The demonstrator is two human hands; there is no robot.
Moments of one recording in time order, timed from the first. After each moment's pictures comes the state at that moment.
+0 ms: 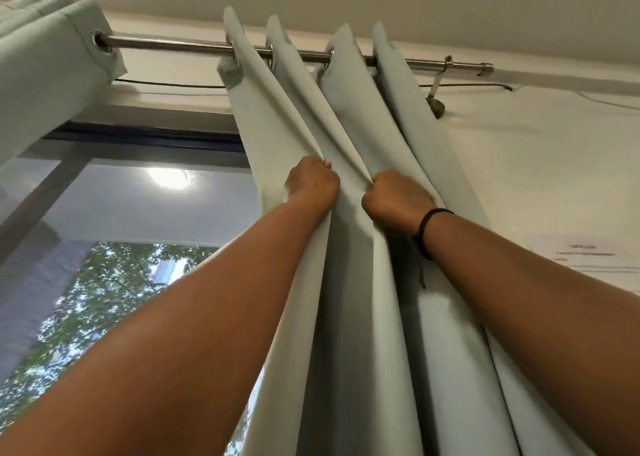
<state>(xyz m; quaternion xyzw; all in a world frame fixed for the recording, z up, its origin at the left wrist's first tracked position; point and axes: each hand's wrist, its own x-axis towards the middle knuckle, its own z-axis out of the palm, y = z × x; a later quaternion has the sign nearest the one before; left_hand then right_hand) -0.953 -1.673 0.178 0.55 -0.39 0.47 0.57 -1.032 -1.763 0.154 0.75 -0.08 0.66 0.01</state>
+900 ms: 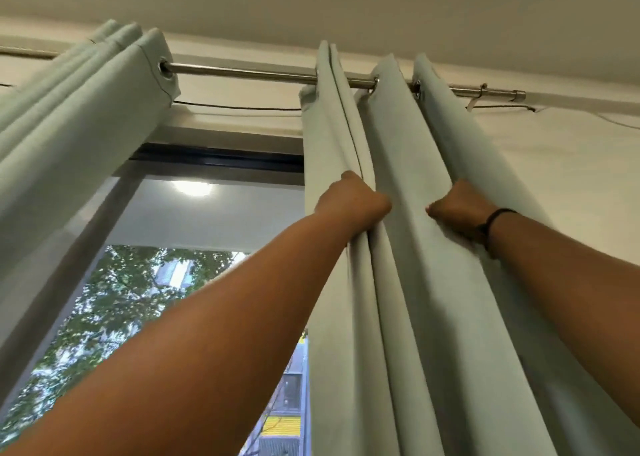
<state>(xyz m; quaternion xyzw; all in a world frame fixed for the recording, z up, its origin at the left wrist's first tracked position) -0.958 -1.558 0.157 0.63 -0.46 0.43 0.45 -1.042 -1.720 0.176 0.72 -0.12 0.67 -0.16</state>
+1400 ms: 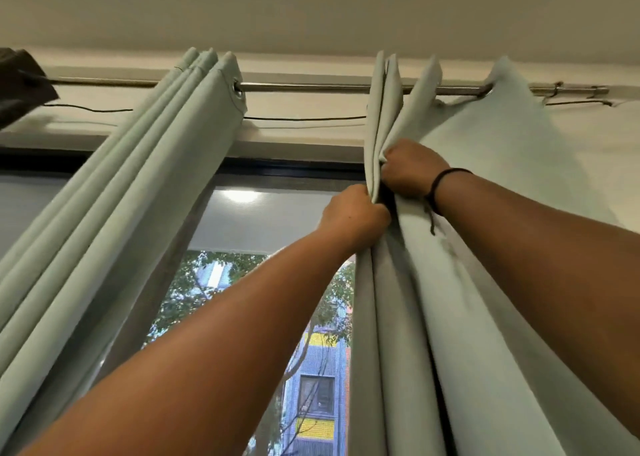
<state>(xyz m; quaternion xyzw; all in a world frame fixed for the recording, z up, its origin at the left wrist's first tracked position) -0.897 -1.449 0.140 0.59 -0.46 0.45 0.48 -0.969 -1.532 0.215 0.74 -0.04 0.66 0.13</state>
